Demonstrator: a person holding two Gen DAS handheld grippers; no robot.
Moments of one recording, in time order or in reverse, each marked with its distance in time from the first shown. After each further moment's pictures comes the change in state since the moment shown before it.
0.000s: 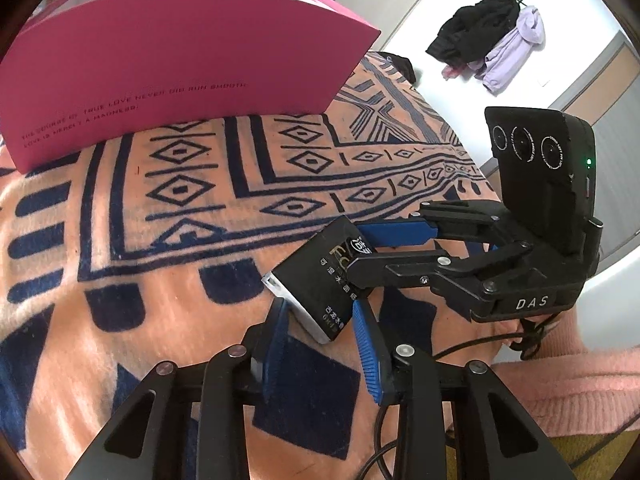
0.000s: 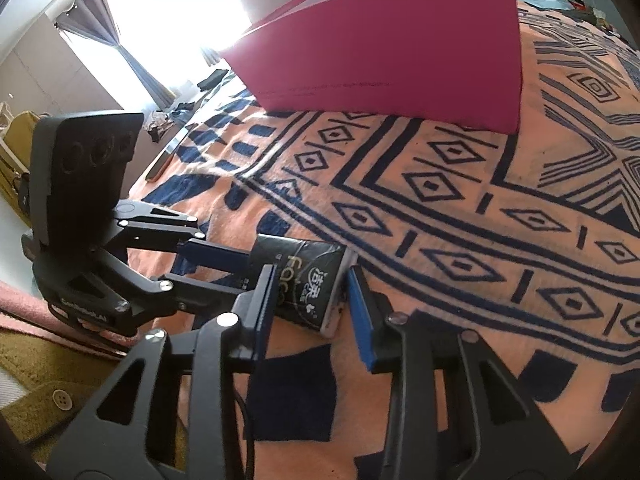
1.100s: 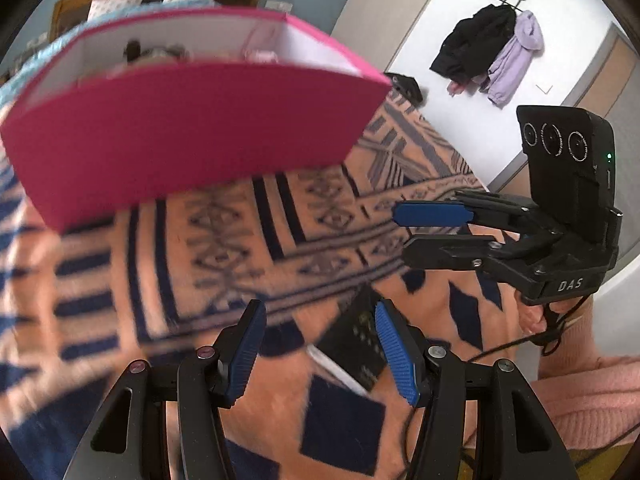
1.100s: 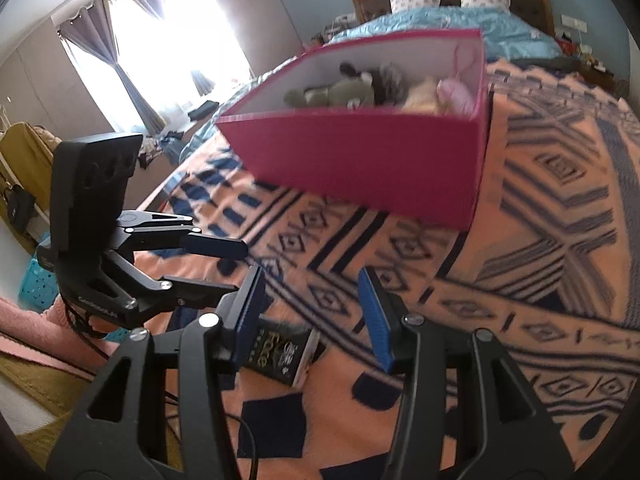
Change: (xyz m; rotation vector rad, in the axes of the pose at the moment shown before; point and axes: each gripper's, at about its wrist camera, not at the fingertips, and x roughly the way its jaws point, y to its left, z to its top) left arm -0.022 0.009 0.022 0.031 -0.067 0.053; right arm -0.034 0.000 0.038 -0.047 -0.092 -0.062
